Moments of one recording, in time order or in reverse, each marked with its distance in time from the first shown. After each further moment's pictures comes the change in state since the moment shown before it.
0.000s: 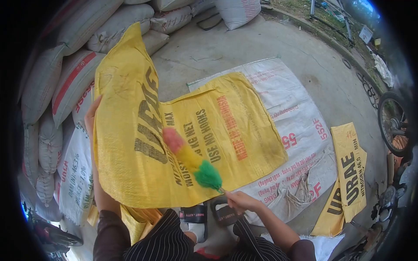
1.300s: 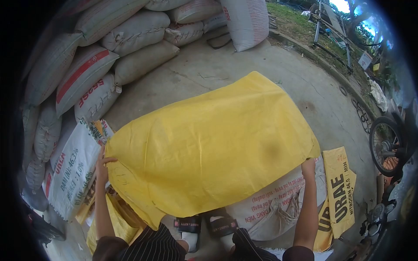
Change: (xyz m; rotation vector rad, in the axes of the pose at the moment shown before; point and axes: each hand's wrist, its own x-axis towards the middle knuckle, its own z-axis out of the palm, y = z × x) left_hand -0.085 -0.044 -0.220 1.156 0.250 0.290; right_hand -0.077 -0.053 -0.240 -0.260 1.512 -0.533
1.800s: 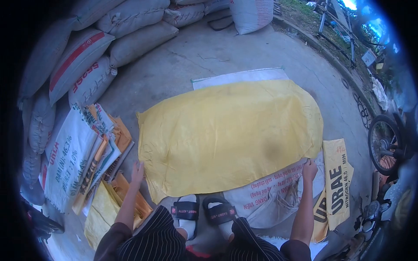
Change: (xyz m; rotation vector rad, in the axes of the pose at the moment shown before) left_hand -0.113 -0.116 0.146 -0.142 -0.049 -0.751; right_hand -0.013 0.097 -0.019 -0.523 0.198 0.009
